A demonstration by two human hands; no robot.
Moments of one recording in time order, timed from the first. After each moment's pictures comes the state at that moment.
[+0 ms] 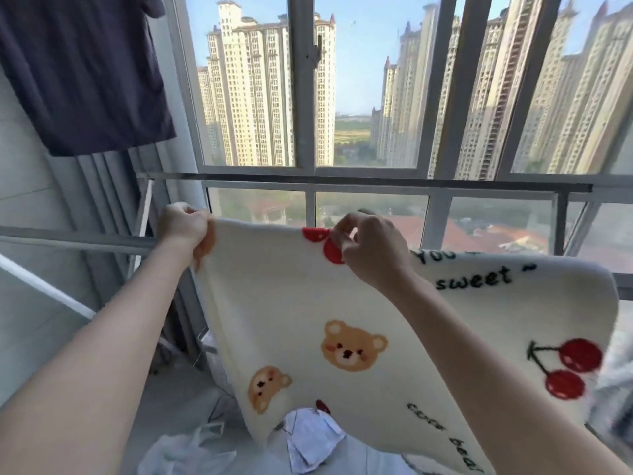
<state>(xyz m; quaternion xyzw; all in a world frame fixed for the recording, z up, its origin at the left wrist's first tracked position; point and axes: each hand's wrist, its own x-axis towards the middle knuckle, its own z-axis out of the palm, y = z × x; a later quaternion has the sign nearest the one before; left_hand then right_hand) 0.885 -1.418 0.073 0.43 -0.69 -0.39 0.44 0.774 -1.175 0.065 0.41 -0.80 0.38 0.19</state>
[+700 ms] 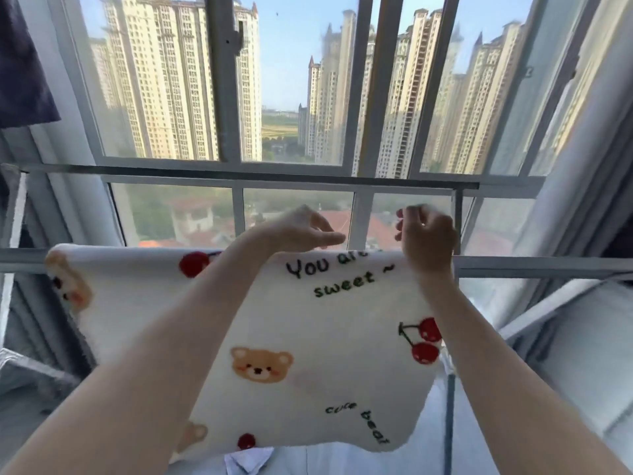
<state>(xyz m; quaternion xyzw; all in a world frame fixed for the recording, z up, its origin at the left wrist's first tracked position) 0.772 -1.254 0.089 -0.04 -0.95 -0.31 0.04 0.713 -1.075 0.065 0.11 -0.76 0.57 0.29</state>
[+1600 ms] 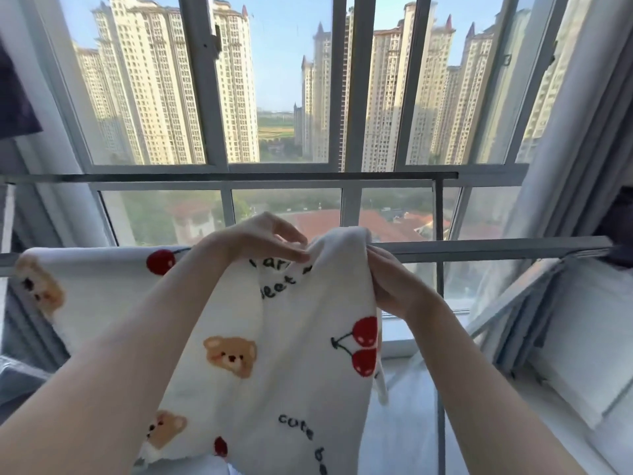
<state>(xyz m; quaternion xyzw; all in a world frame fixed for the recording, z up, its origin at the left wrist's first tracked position) 0.782 -1.236 0.081 -0.03 -0.94 -0.33 0.02 0.725 -1.026 0.024 0.29 -0.58 0.72 -0.26</state>
